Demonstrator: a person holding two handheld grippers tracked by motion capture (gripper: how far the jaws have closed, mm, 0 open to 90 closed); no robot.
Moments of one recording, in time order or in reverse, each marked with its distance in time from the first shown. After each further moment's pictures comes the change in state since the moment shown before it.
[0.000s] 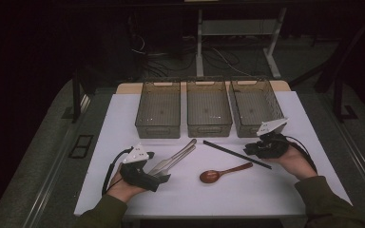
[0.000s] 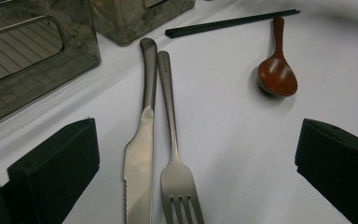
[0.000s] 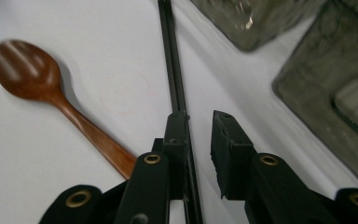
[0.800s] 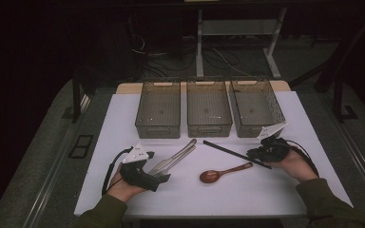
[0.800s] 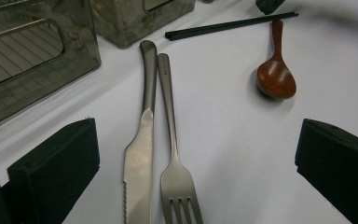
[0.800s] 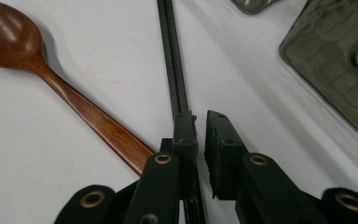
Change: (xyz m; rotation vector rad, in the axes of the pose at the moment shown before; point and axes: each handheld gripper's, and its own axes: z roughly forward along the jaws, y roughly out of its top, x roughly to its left) left arm 0.000 0.000 0.000 -0.004 -0.001 -0.004; right arm -0.002 -0.013 0.008 0.060 -0.006 0.005
